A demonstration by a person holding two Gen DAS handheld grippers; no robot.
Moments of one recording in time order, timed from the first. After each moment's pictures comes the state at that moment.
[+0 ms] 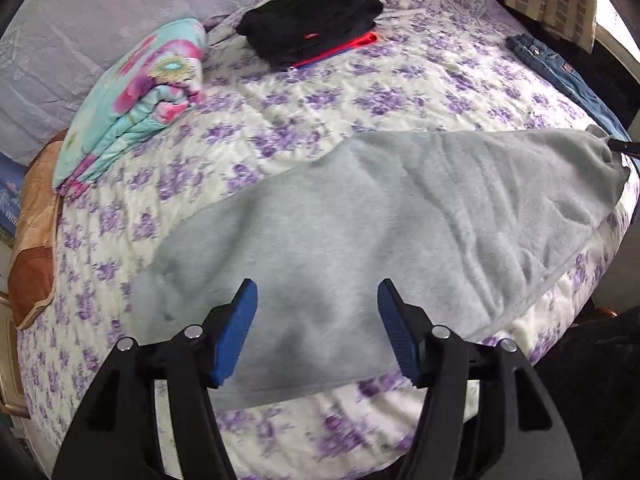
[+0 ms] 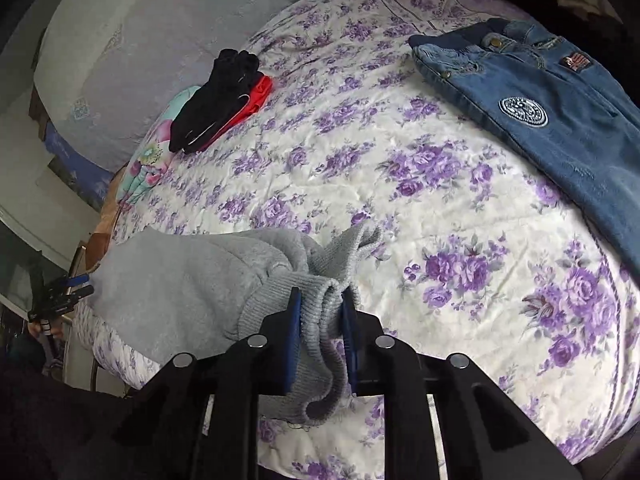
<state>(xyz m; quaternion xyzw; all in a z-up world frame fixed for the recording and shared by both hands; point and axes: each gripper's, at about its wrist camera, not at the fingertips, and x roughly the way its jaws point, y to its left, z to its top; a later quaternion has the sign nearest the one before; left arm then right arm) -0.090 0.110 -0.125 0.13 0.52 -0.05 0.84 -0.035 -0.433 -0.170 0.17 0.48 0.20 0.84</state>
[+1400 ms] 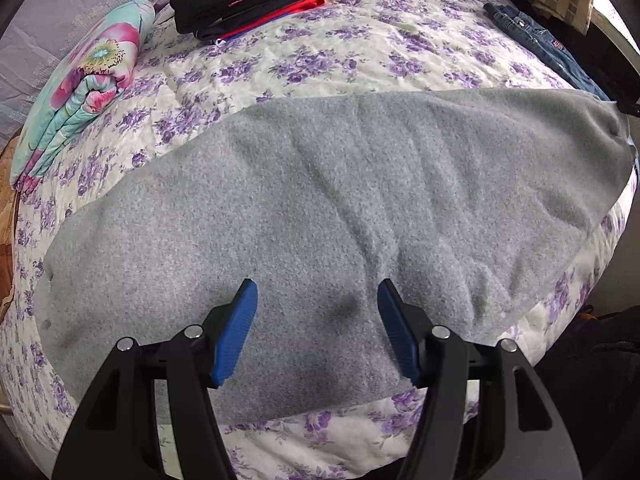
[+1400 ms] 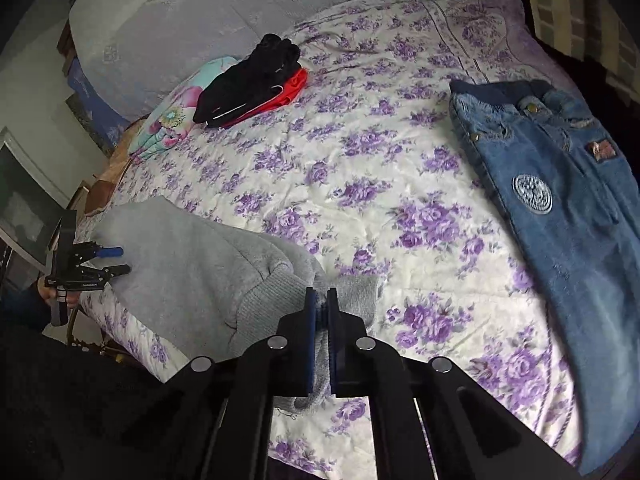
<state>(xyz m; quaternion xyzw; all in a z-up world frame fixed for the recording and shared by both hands) -0.077 0.032 -0.168 0.11 0.56 -0.07 0.82 -0.021 -0.437 -0.118 0.05 0.48 0.25 0.84</state>
